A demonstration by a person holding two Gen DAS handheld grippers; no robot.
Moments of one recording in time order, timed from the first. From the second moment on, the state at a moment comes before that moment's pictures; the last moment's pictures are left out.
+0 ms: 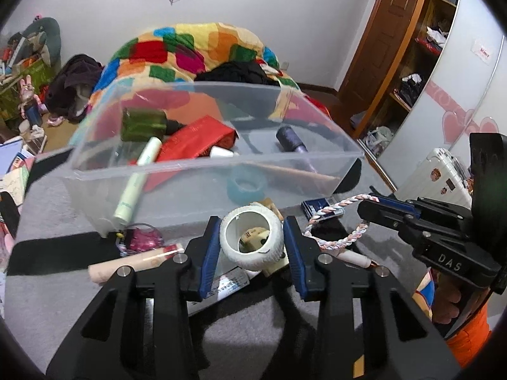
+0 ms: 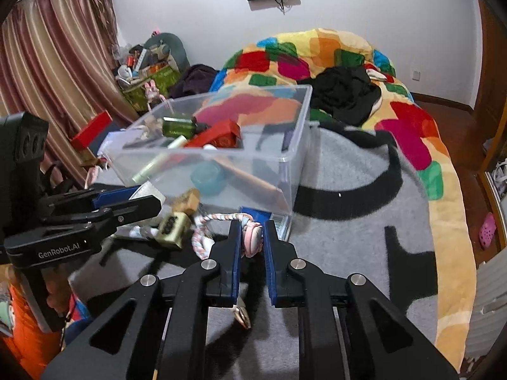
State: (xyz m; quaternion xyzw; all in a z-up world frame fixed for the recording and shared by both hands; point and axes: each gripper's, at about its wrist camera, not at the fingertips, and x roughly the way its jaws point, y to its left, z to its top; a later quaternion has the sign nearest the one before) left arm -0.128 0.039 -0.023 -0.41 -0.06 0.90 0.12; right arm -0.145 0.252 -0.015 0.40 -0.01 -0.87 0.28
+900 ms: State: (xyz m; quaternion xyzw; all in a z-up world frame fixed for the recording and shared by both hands) left arm -0.156 -0.005 0.033 -0.34 -0.05 0.94 0.04; right arm -0.200 0.200 0.040 0.34 -0.03 -0.89 0.29
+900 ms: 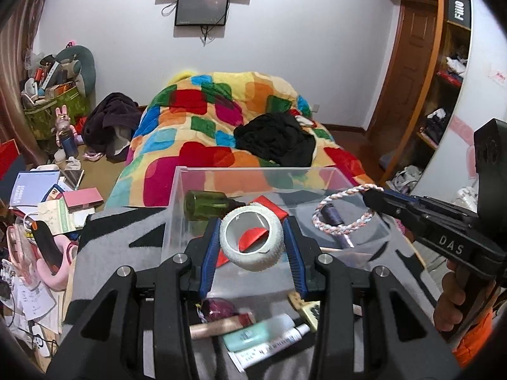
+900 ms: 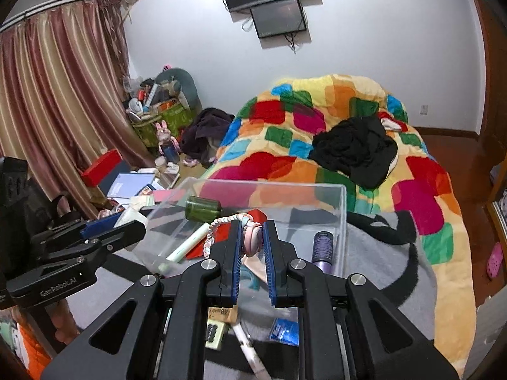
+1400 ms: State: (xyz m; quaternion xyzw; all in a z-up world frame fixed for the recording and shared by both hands) left arm -0.198 -0.008 -0.003 -0.40 -0.05 0.91 0.04; right arm -0.221 0.172 -0.005 0.40 0.03 -0.87 0.28
